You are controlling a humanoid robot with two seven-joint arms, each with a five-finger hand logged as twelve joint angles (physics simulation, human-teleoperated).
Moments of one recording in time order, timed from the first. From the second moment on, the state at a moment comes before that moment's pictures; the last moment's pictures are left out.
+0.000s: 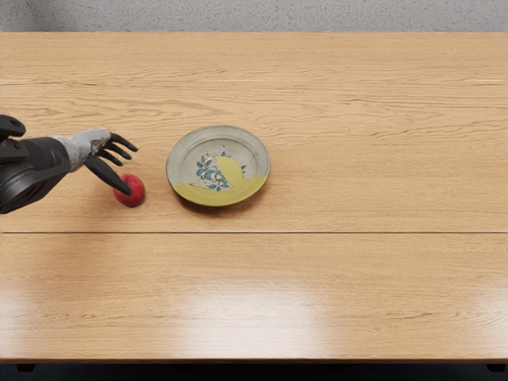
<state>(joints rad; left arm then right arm) -1.70 0.50 0.94 -1.37 -0.19 0.30 -0.03 -0.02 0.00 -0.08 0.12 -0.02 0.06 -0.33</state>
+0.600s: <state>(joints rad) -1.62 0.47 0.93 -1.35 -0.18 0.41 -0.03 -0.02 0.00 -0.08 0.12 -0.02 0.06 -0.33</state>
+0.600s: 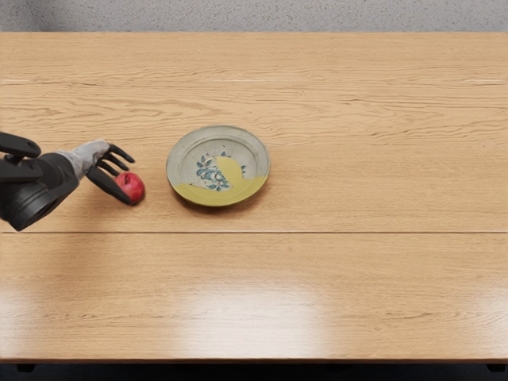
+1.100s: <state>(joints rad) -1.61 0.43 0.91 -1.33 -0.18 0.44 -0.03 -0.02 0.00 -0.08 0.12 -0.02 0.06 -0.33</state>
